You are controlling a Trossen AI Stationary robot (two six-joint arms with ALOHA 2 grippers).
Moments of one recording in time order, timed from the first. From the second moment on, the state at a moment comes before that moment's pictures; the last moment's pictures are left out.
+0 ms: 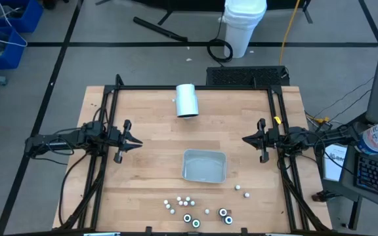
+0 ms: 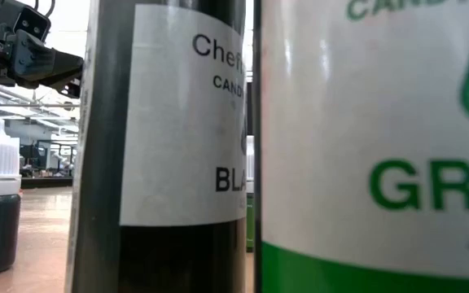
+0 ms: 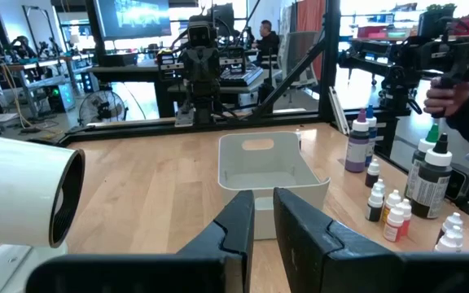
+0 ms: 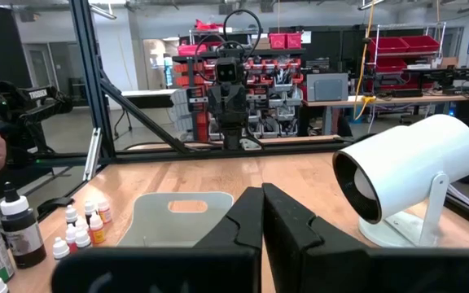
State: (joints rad) left arm 0.09 0.07 0.04 0.00 0.26 0.04; right arm 0.15 0.09 0.02 0.15 0.18 0.04
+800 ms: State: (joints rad) left arm 0.09 0.07 0.04 0.09 0.26 0.04; right arm 0.26 0.16 0.06 0.28 0.16 -0.12
